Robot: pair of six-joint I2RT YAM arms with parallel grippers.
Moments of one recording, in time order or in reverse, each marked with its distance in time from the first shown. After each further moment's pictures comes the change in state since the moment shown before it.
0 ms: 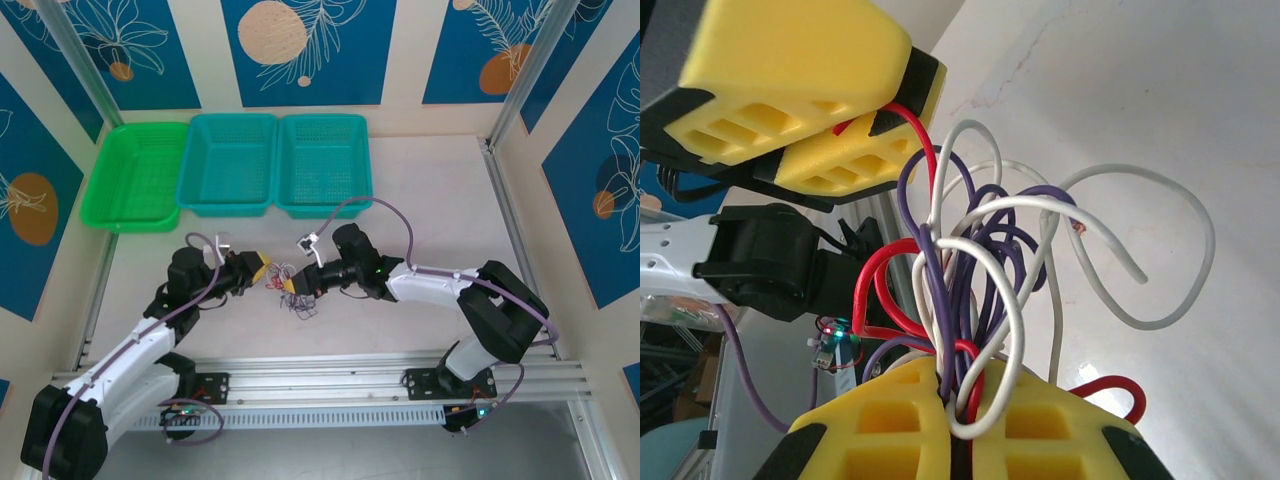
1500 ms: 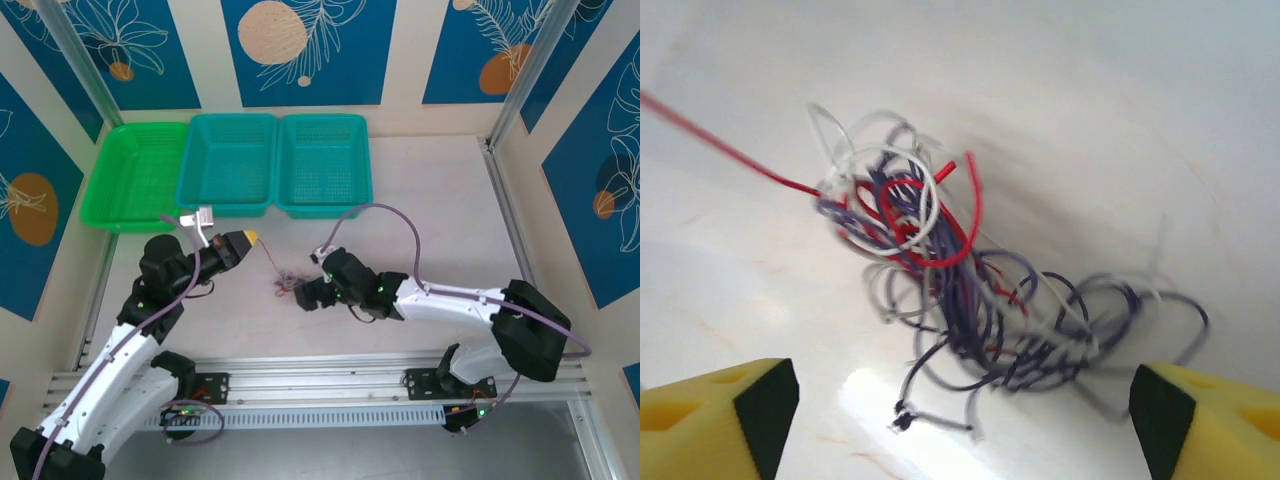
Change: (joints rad) left arm 0.000 -0.146 0.251 -0.224 -0.094 0.357; right arm 0.205 -0.164 -0.006 -0.378 0.784 -0.097
